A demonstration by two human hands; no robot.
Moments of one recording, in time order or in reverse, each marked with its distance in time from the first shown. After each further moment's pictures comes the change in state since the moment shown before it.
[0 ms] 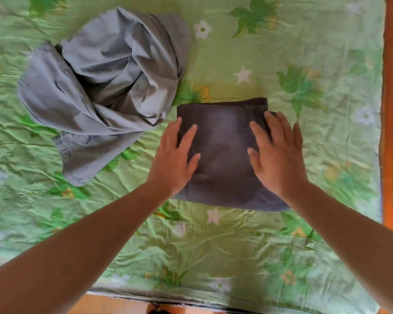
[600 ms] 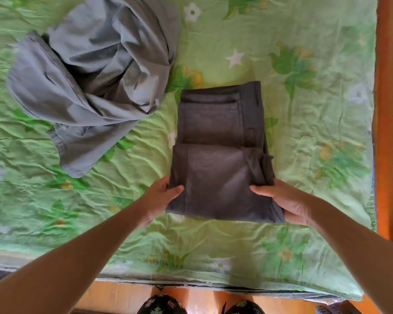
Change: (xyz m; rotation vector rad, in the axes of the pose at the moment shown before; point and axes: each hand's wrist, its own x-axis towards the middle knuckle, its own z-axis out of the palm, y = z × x) left_hand -0.092 -0.008 0.003 -1.100 -0.547 -0.767; right_hand -0.092 0.003 -0.005 1.498 -0.845 1.011
